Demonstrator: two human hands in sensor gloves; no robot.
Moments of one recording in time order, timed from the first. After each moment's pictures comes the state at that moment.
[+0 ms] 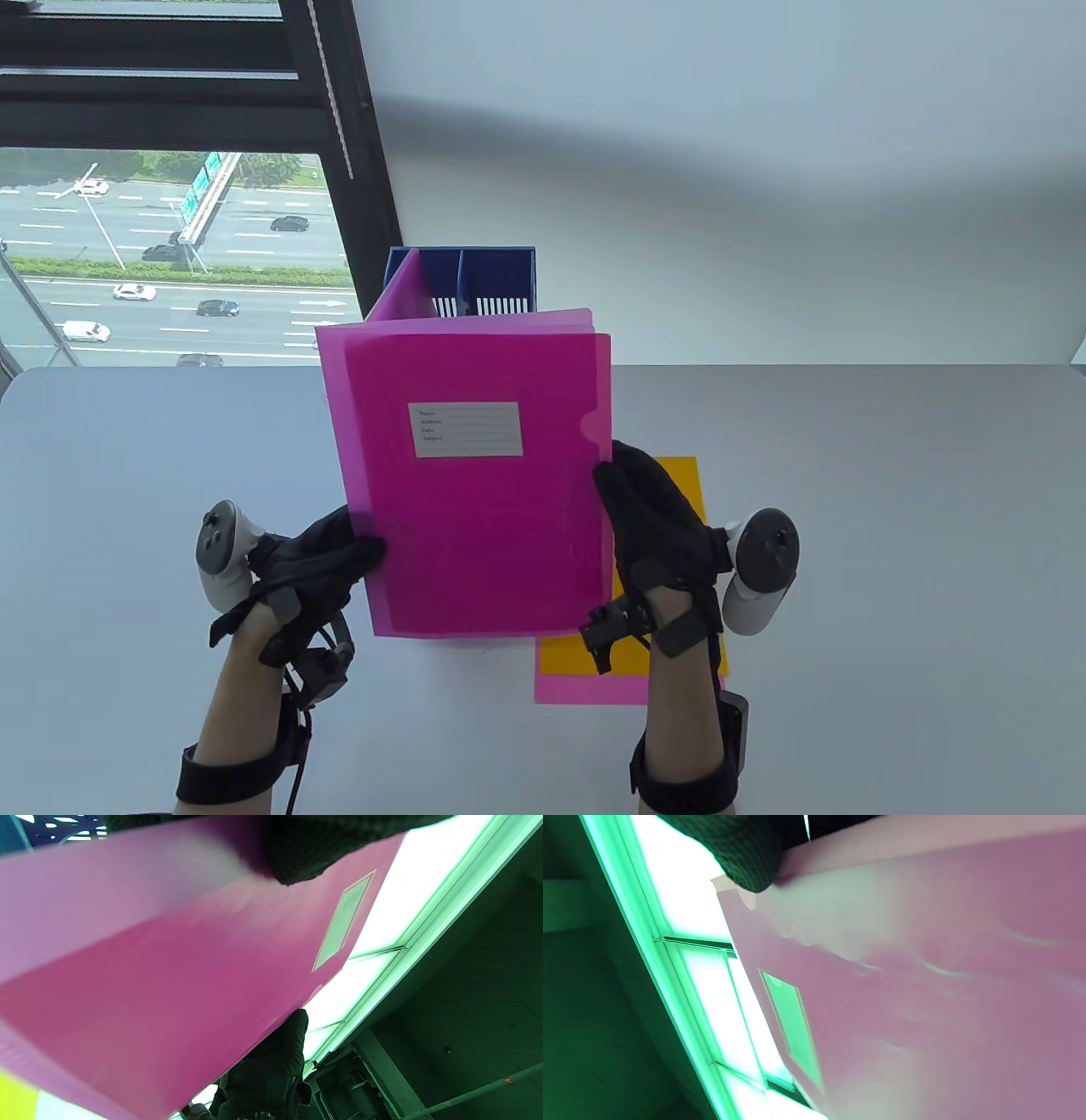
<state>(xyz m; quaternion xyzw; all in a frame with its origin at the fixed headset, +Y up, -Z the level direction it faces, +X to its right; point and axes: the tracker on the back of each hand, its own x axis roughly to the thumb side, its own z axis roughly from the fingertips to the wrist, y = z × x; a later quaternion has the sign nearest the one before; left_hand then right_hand) -0.281 -0.670 -0.375 -0.05 -0.37 0.68 0.63 0.107 -0.618 -0.353 0.21 -0.11 0.64 0.73</state>
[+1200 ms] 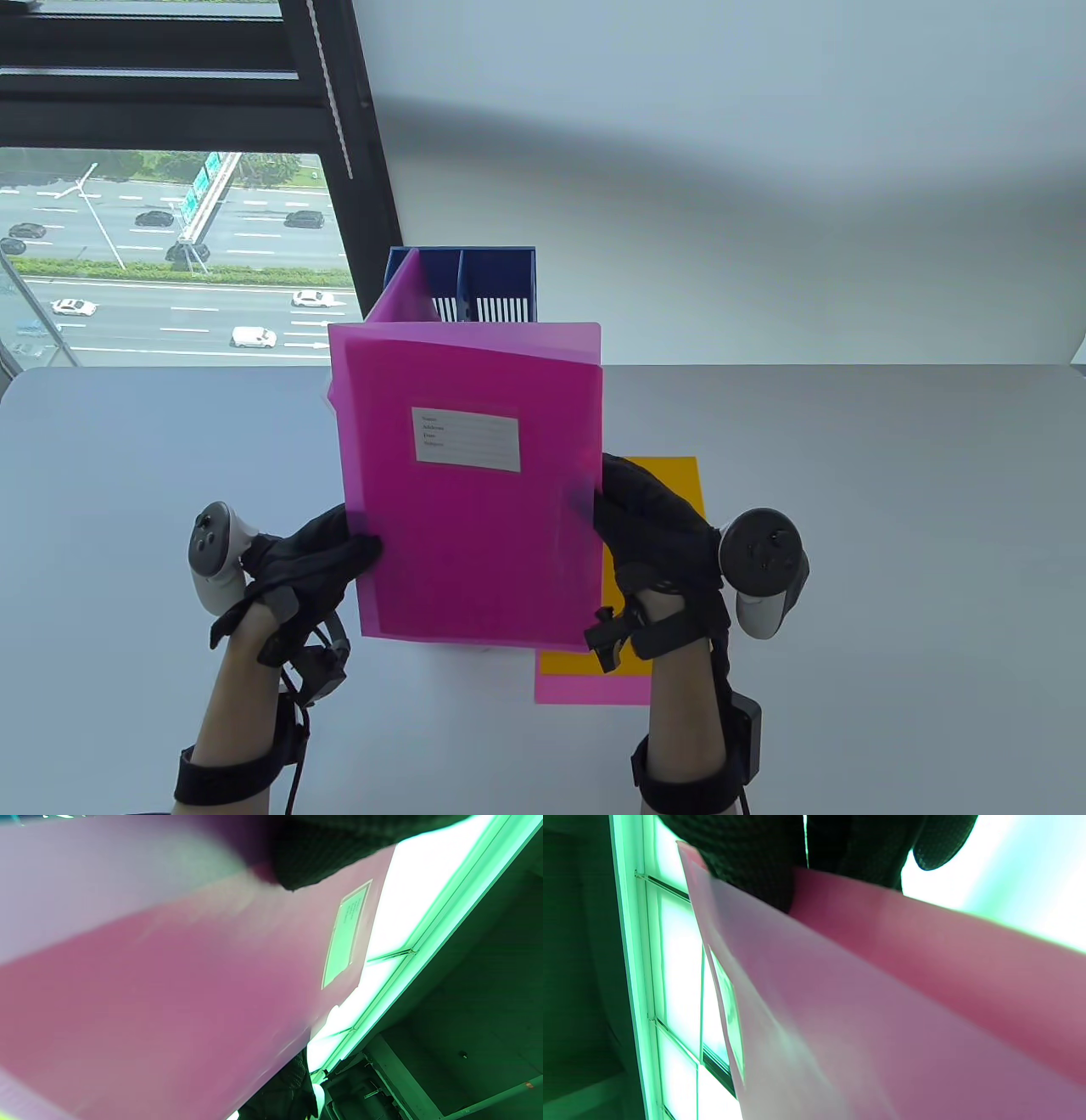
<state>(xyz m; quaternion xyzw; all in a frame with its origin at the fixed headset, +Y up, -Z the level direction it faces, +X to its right) -0.287 -0.670 -0.376 -0.04 -0.36 0.67 0.65 0.108 -0.599 -0.341 0.16 -0.18 0.77 0.59</state>
